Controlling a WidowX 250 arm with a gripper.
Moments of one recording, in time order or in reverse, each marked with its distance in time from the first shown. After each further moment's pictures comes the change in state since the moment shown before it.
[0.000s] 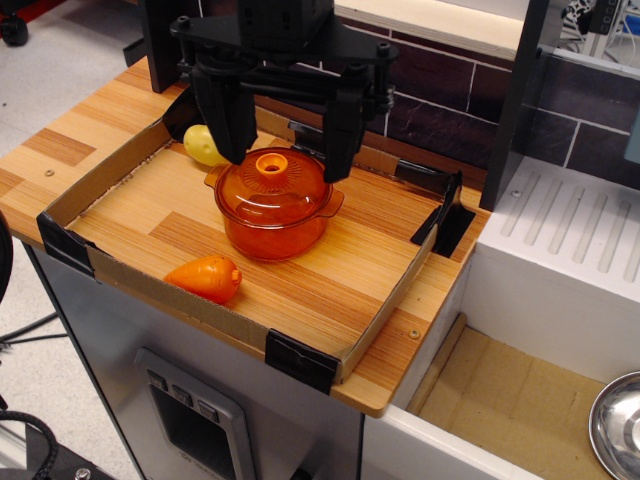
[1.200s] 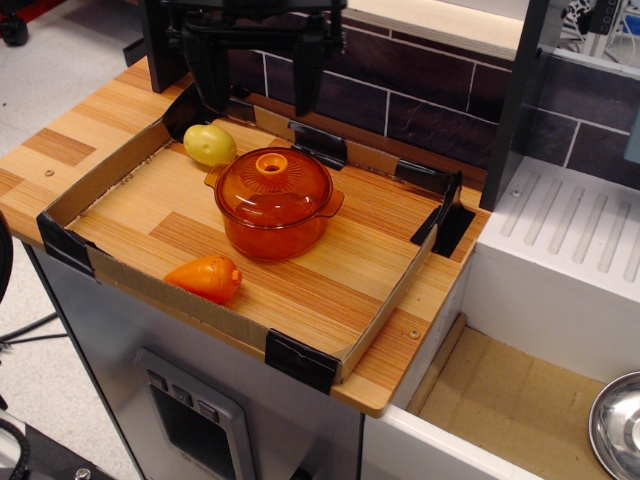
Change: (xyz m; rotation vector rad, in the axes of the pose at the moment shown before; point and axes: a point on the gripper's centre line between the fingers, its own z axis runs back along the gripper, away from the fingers) arm 0.073 0.047 -0.023 0.001 0.014 0.193
